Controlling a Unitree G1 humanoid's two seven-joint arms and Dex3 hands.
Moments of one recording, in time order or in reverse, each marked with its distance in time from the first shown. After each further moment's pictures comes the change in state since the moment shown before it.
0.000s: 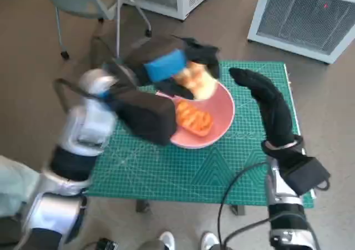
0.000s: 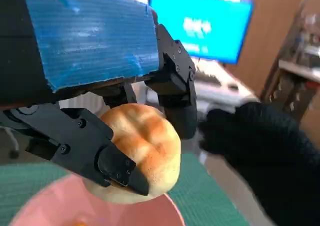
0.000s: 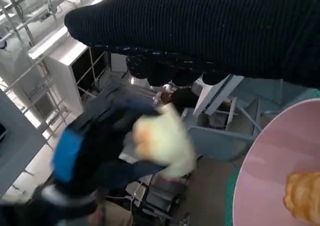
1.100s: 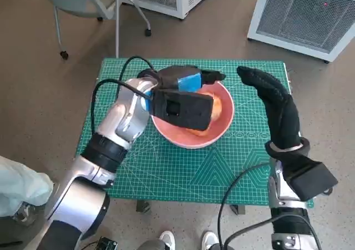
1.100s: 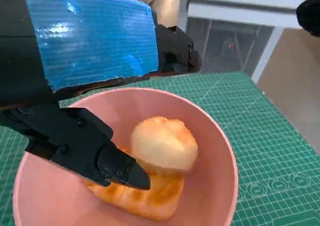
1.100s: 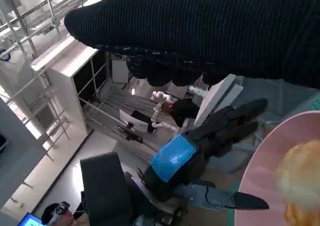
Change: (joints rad) left arm -0.045 -0.076 -0.096 0.291 0.082 0.062 -0.051; right arm 0.028 -0.005 -0.005 -0.058 -0.004 0.015 -0.039
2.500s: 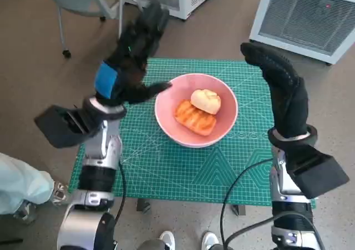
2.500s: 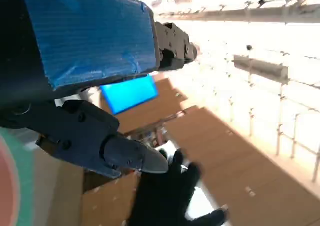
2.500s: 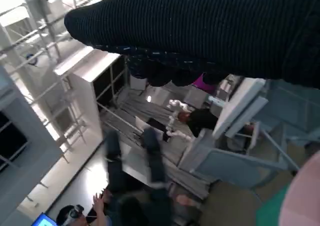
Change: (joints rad) left arm 0.327 -0.131 0.576 -0.085 -0.882 -0.526 -0.117; right arm -0.062 -0.001 -0.004 -0.166 -0.040 0.124 -0.073
